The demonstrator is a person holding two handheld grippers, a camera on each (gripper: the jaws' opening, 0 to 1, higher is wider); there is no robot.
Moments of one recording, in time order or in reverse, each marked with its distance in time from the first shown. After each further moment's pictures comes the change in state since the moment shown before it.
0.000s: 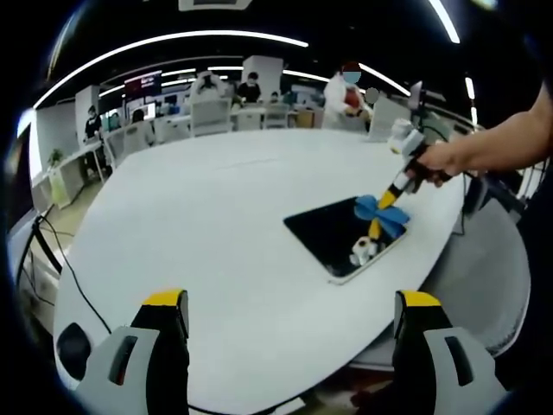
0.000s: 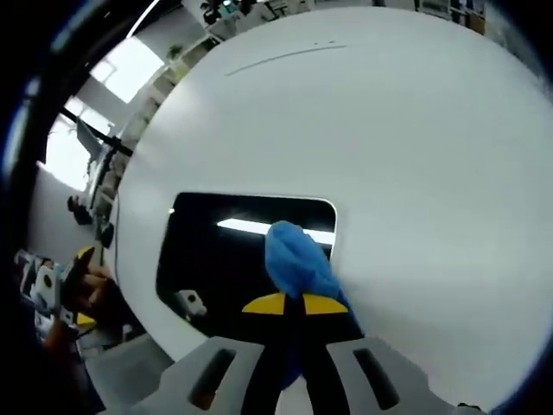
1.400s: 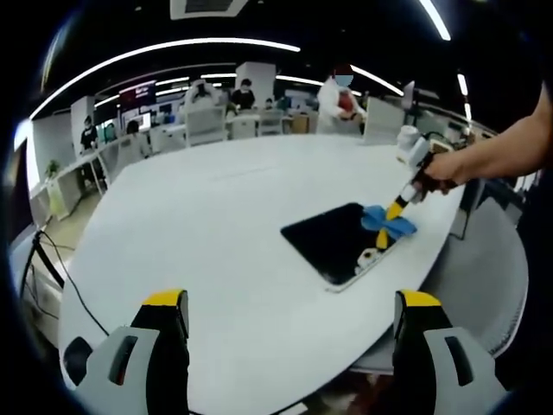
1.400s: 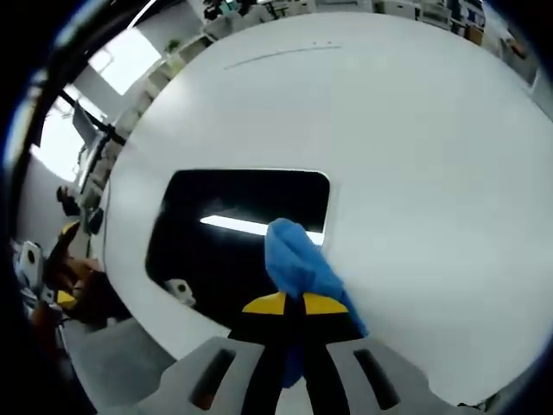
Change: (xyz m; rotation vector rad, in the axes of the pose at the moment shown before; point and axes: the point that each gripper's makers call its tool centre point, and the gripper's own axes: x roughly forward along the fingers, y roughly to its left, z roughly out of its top) left arm -0.001 -0.006 0.011 0.039 -0.025 -0.013; right arm -0.011 0.001 -0.032 -0.034 -0.012 -0.078
